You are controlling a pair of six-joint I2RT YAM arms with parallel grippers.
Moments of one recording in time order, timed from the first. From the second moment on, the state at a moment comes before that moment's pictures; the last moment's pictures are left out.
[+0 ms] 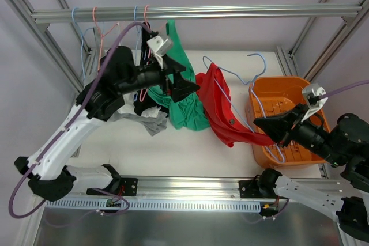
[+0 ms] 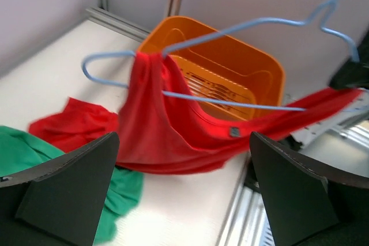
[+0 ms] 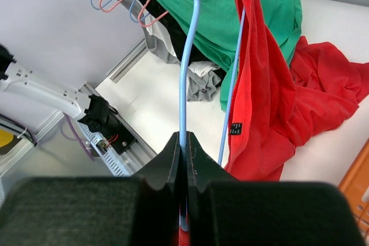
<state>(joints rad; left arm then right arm) -0.72 1.17 1.55 -0.45 0.43 -0.22 0.95 0.61 1.44 -0.94 0.10 0.36</state>
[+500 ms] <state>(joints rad) -0.83 1.51 1.69 -0.32 0.36 -0.09 0.95 0.55 1.51 -1.06 0.09 0.36</state>
